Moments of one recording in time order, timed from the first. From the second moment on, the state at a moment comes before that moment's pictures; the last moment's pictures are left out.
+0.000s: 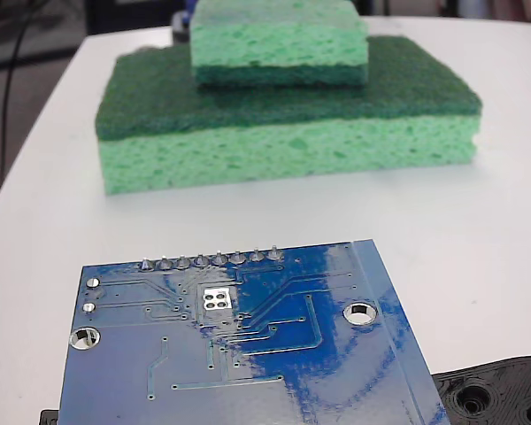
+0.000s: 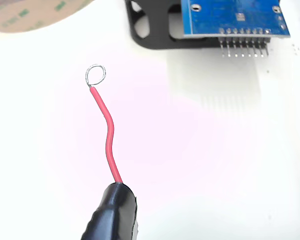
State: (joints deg) arm 8.7 165.9 163.5 41.7 -6.7 3.2
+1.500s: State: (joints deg) arm 15.1 114.1 133.7 27.8 -6.3 7.3
